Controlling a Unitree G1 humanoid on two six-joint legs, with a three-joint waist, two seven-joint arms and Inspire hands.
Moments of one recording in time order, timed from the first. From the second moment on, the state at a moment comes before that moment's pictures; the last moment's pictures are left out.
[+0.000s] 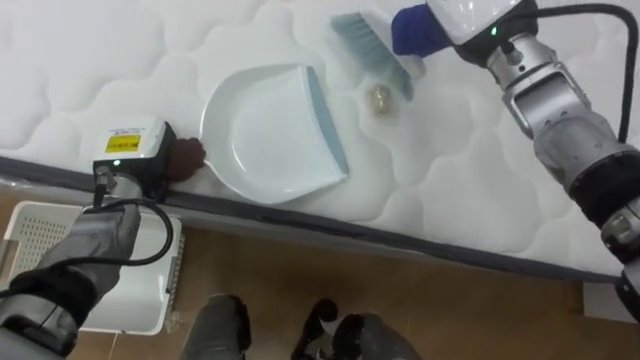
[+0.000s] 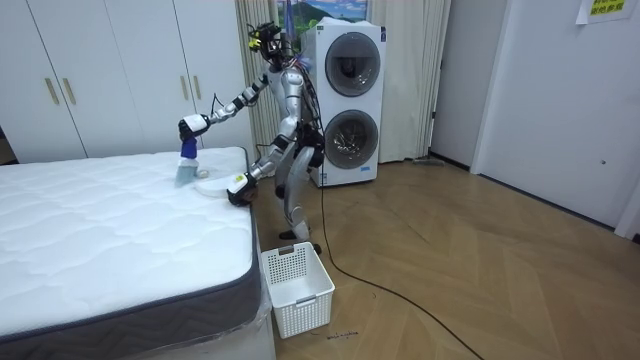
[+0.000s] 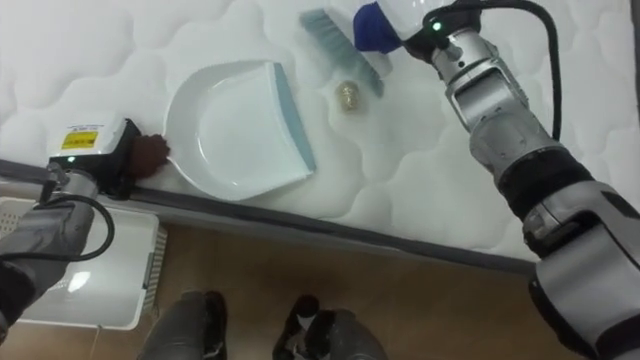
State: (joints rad) left arm -0.55 0.55 -0.52 0.96 0.73 0.00 0.36; right arm -0.89 -0.60 0.72 0.79 -1.33 0.13 -0.45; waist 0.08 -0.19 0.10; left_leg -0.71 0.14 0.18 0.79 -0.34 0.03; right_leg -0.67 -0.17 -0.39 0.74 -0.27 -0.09
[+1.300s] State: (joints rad) left arm -0.59 0.55 -0.52 0.97 0.86 0.00 0.24; right arm -0.80 -0.57 0.65 0.91 -0.44 0.09 0.02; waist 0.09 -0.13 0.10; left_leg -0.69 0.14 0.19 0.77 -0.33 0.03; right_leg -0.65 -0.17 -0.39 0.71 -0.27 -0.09
